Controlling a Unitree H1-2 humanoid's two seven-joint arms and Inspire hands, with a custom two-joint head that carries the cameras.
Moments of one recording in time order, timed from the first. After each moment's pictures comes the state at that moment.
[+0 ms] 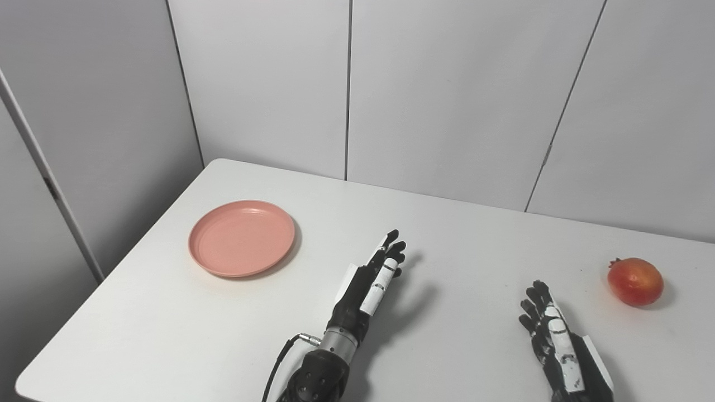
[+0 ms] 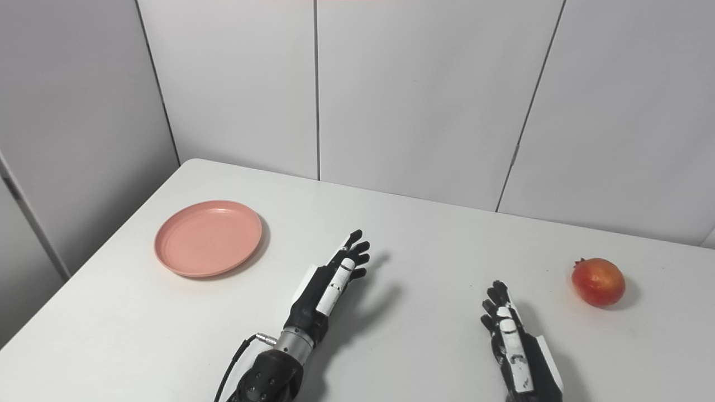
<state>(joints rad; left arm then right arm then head) -0.16 -0.09 -0.10 0.18 0.07 -0.06 0.00 -0.06 -0.10 0.04 -0.01 0.15 0.06 0.22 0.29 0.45</state>
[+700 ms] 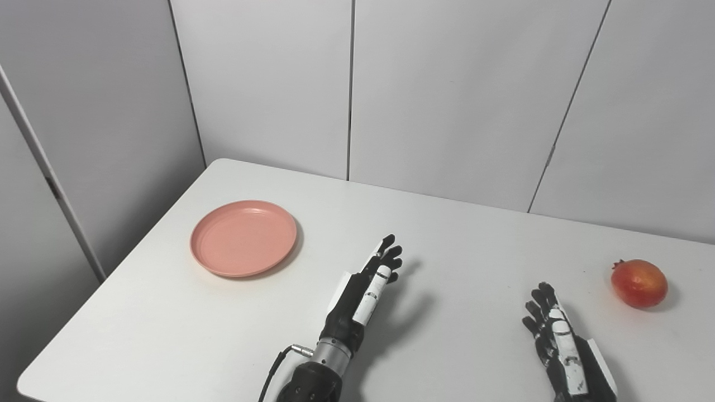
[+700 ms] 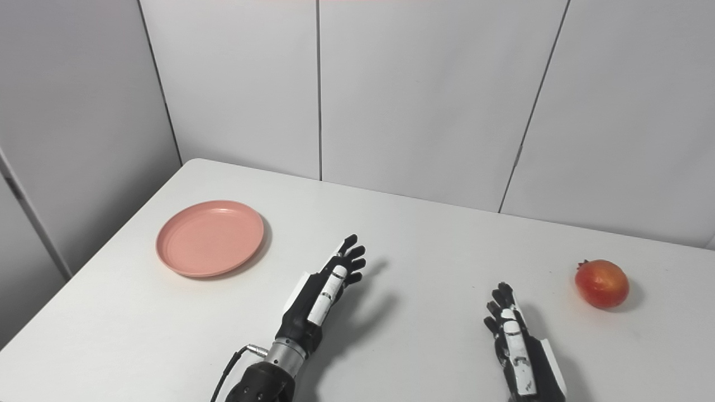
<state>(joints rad) -0.10 -0.07 -0.09 0.05 0.04 -0.04 -0.02 -0.06 -0.09 0.04 -0.02 0.15 0.06 0.20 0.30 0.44</state>
